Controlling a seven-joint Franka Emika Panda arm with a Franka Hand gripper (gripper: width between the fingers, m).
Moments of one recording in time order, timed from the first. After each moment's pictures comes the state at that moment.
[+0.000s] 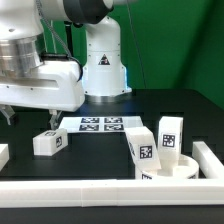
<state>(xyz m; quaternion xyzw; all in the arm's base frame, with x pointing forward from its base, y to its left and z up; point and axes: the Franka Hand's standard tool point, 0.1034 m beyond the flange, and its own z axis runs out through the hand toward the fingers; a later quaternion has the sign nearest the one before) 0.520 -0.160 0.065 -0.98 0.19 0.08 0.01</state>
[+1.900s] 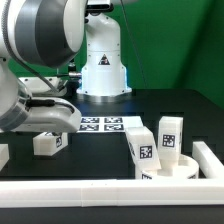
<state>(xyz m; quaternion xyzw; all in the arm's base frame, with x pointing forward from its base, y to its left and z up) 0.494 -0.155 0.033 -0.90 0.13 0.42 0.09</state>
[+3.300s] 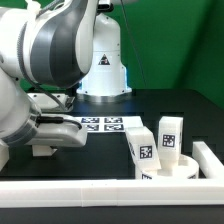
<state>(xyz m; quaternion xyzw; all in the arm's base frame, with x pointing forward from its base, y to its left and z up) 0.483 -0.148 0.007 -0.90 0.13 0.41 0.08</state>
